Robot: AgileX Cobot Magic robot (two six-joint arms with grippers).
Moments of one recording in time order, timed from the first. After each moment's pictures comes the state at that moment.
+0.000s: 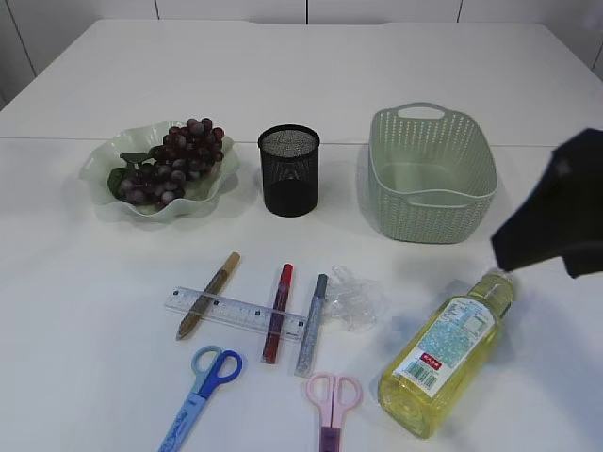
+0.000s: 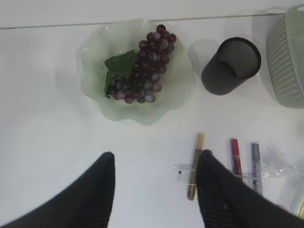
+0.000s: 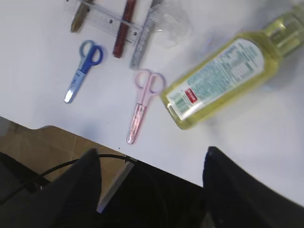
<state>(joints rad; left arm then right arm) -0.20 1.54 -1.82 -0.05 1.26 -0.13 0.26 1.12 -1.01 0.39 1.15 0.02</state>
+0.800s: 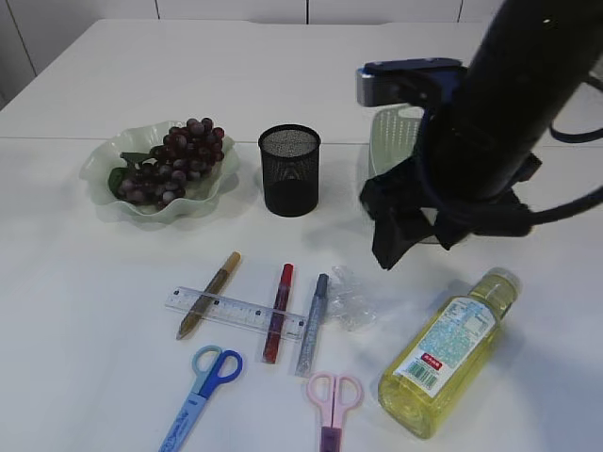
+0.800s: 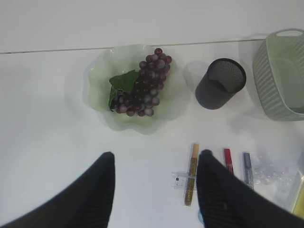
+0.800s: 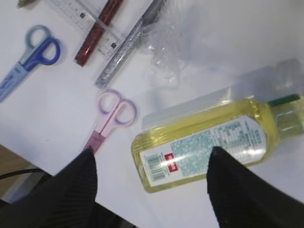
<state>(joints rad) -0.20 1.44 -1.82 -0.04 1.27 -0.13 0.47 1.61 -1.31 0.16 1.12 -0.02</state>
